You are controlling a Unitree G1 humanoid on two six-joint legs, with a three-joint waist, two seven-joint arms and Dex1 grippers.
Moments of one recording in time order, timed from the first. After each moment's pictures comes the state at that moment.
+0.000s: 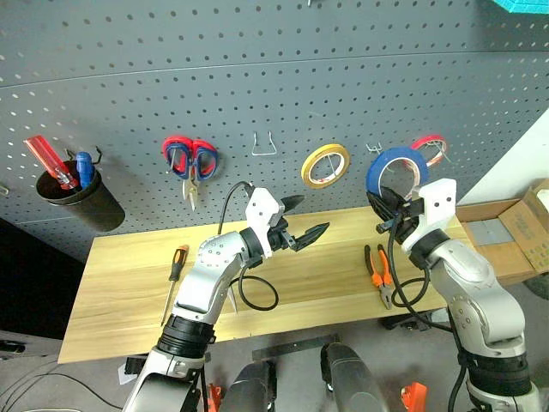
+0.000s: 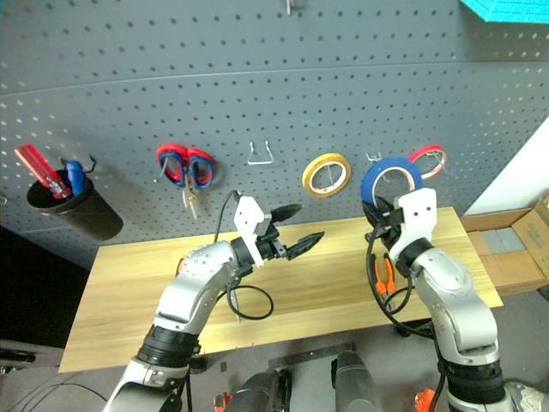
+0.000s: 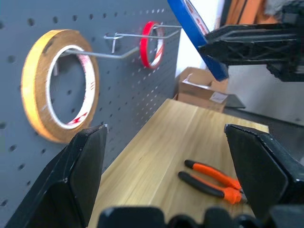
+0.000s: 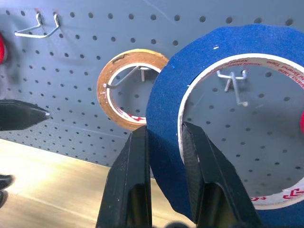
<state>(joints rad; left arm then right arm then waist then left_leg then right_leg) -0.42 0.23 -0.15 -0.04 -0.25 0.24 -0.72 -0.25 -0.37 -0.06 -0.40 0.33 0.52 0.29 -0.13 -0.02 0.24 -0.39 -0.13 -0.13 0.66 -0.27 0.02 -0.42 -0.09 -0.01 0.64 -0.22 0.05</state>
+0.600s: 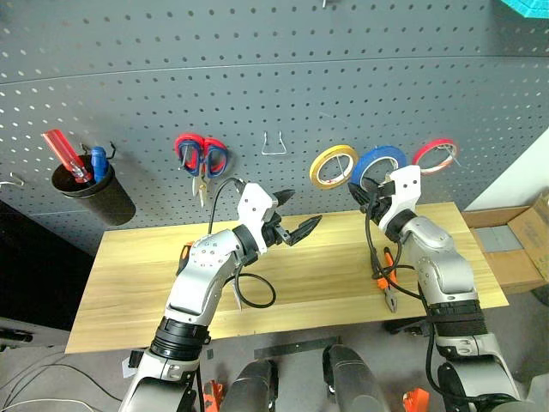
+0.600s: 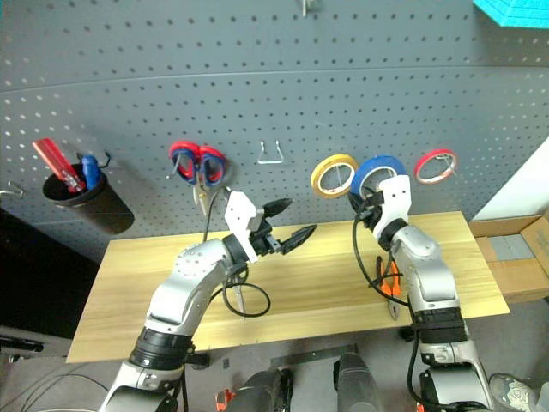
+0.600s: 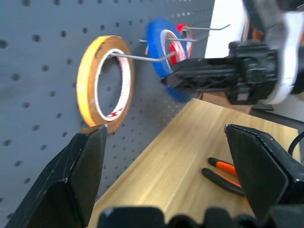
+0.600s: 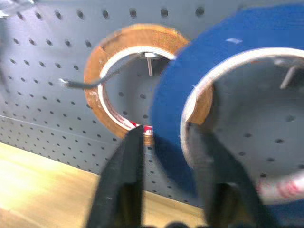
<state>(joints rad) -0.41 0.25 -0.13 -0.10 -0.25 0.28 -0.65 -0.50 -0.29 -0.03 0.12 0.25 0.30 0.38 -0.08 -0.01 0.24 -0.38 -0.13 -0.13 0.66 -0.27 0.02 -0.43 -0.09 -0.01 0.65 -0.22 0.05</state>
